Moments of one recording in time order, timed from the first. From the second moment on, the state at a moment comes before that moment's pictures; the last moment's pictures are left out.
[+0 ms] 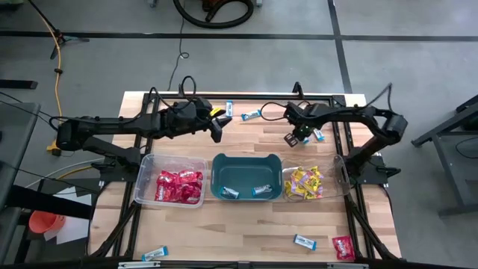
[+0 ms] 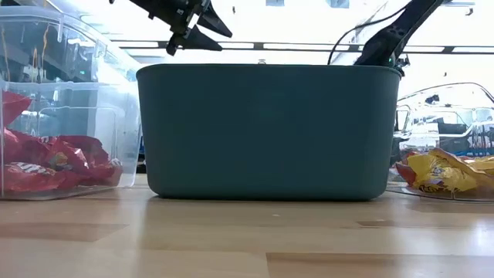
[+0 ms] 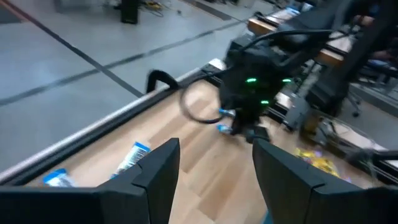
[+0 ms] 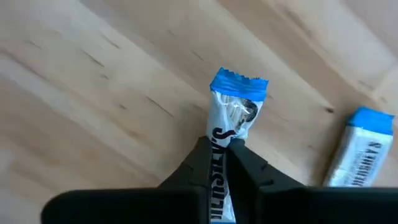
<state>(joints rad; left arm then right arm) 0.17 1.22 0.95 -0.05 -0.30 -0.36 -0.59 1.55 0.82 -0.71 0.10 0.31</state>
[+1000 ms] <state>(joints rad) 0.18 1.16 0.95 -0.08 -0.53 -0.28 -0.02 1.24 0.82 -0.22 -0.22 0.25</state>
